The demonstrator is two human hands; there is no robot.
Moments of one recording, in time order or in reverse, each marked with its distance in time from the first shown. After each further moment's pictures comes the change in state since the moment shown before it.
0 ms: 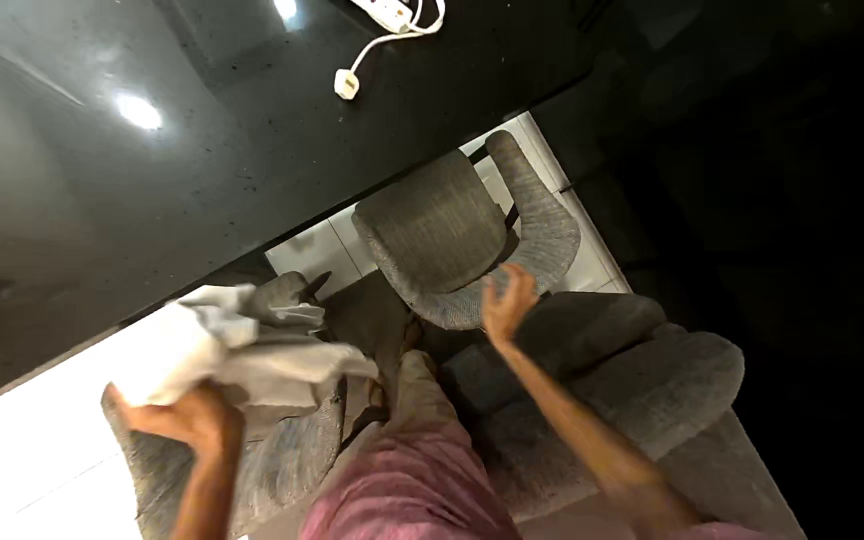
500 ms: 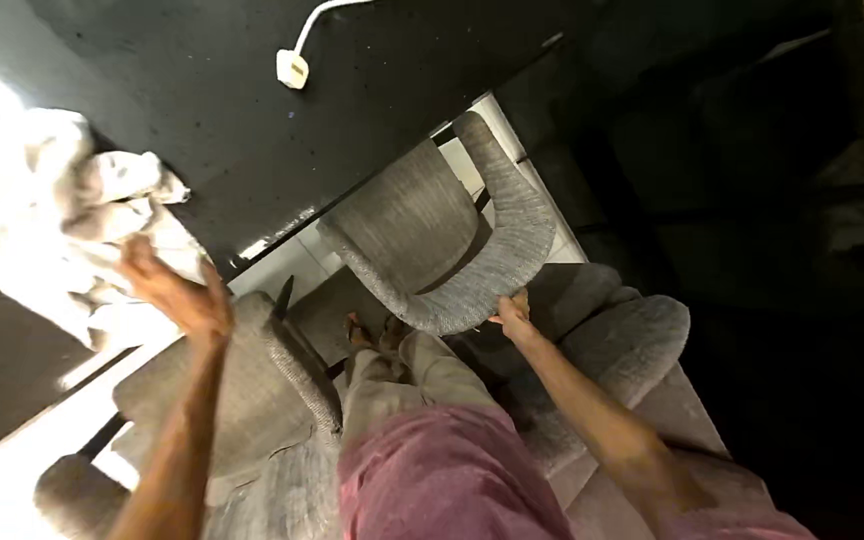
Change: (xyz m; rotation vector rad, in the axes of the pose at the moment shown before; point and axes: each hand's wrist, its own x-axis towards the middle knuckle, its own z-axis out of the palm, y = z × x) left_hand 0.145 -0.066 0.190 0.535 -0.509 0.476; right_hand 0.026 0.050 0.025 0.312 -0.105 1.167
